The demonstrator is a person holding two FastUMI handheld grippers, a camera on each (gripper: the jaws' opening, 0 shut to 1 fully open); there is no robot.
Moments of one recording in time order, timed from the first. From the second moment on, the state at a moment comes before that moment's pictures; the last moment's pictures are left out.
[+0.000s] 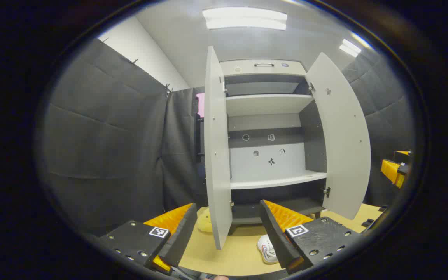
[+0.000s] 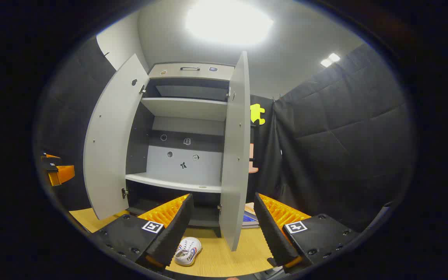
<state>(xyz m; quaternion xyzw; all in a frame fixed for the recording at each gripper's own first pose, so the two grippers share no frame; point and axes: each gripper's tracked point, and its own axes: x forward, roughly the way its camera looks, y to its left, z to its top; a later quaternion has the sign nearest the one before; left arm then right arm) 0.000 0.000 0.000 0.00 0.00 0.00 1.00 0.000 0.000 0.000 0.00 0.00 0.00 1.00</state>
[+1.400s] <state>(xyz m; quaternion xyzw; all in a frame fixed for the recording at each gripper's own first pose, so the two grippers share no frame) 0.018 0.006 -0.002 0.03 -0.01 0.02 1.00 0.078 0.057 -0.033 0.03 0.04 0.06 1.00</state>
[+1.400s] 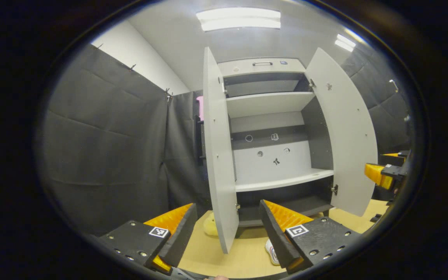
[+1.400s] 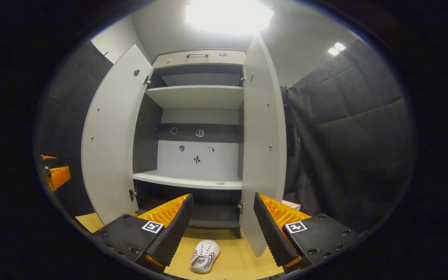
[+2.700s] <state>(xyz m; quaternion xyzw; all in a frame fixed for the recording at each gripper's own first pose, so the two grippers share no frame) 0.042 0.061 -0.040 0.06 0.06 0.12 0.99 0.161 0.163 -0.301 0.01 0.36 0.16 0.92</state>
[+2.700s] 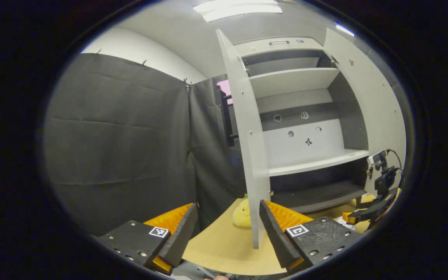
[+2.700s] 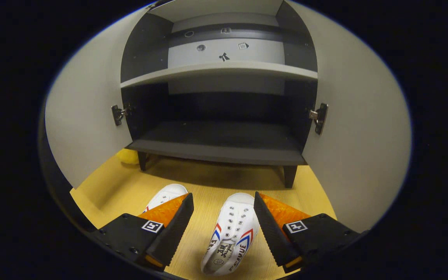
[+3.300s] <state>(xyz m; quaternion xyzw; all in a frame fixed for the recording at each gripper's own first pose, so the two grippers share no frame) 0.040 0.066 -0.042 0.07 0.06 0.13 0.99 0.124 0.180 -0.369 0.04 0.49 0.17 0.86</state>
